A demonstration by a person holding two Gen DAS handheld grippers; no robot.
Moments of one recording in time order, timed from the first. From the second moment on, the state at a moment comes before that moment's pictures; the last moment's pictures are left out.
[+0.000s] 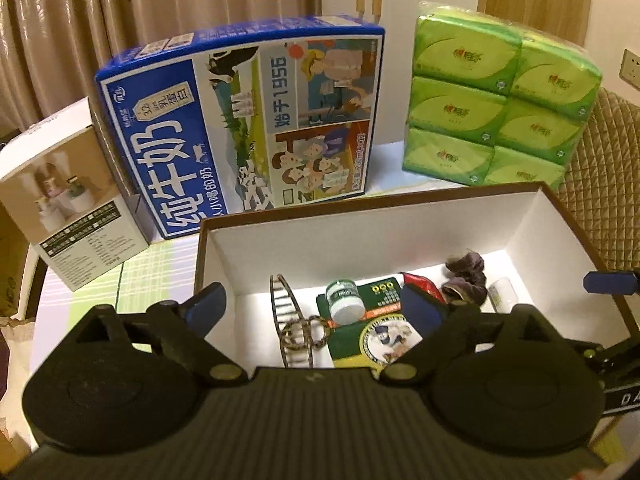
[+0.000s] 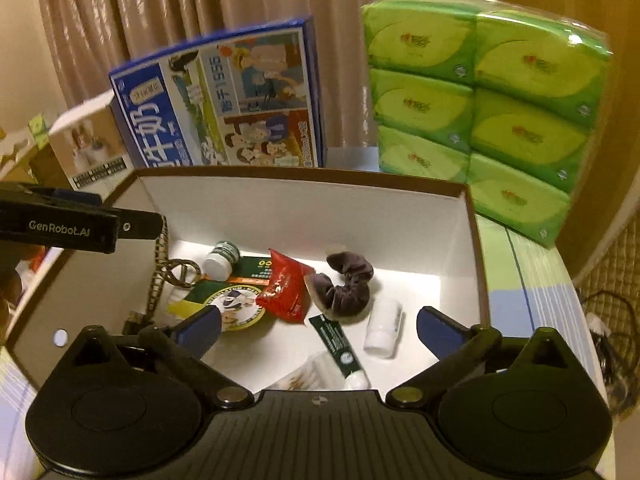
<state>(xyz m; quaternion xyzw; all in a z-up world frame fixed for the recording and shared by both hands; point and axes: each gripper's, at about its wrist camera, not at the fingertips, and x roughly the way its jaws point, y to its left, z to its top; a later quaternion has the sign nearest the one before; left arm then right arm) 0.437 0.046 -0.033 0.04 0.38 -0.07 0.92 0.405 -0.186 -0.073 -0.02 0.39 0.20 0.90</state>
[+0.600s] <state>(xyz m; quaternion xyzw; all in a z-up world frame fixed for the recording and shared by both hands) 0.340 0.070 0.001 0.00 0.36 -0.04 0.93 0.335 -0.195 -0.041 0.00 0.38 0.19 0.90</state>
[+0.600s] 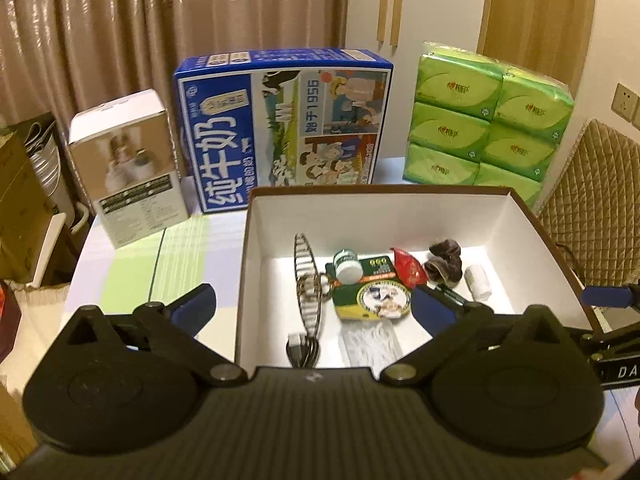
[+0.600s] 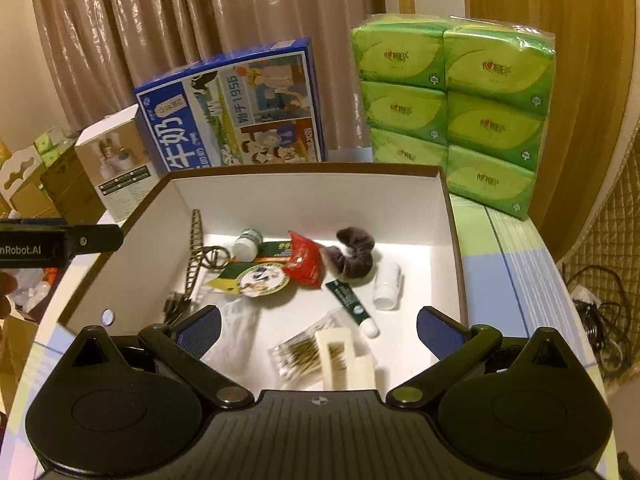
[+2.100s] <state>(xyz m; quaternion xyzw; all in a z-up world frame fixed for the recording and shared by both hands) 0.186 0.037 0.024 0.01 0.39 0.00 0.92 0.208 -0.211 -0.021 -0.04 0.39 0.20 0.90</state>
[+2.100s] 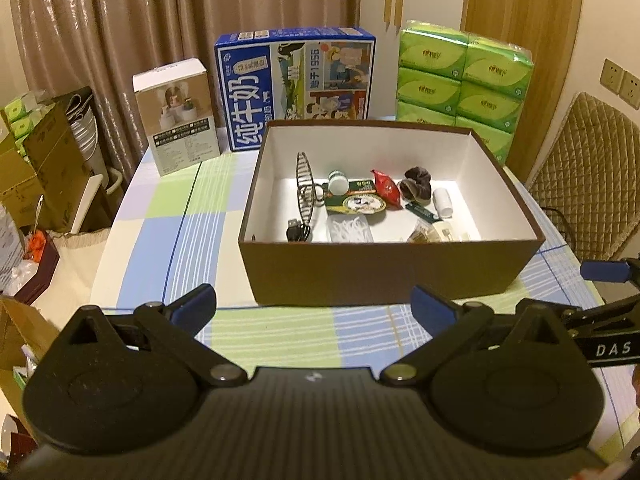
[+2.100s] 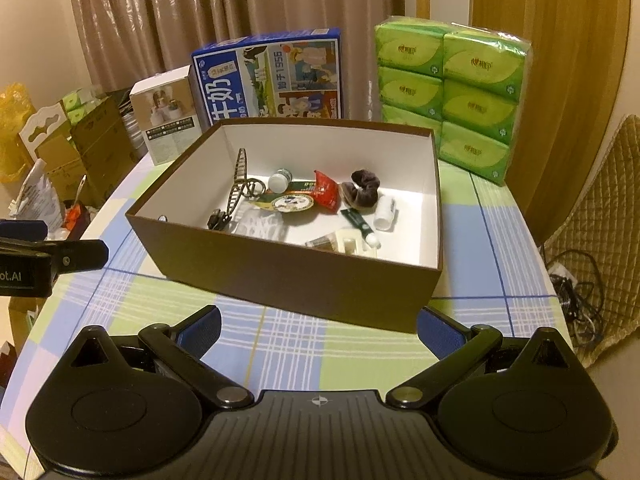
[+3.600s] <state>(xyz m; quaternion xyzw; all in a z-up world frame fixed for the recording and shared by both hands) 0.142 0.027 0.011 0.01 0.41 -0.02 0.91 0.158 -0.215 -0.020 -0.03 0.41 0.19 0.89</state>
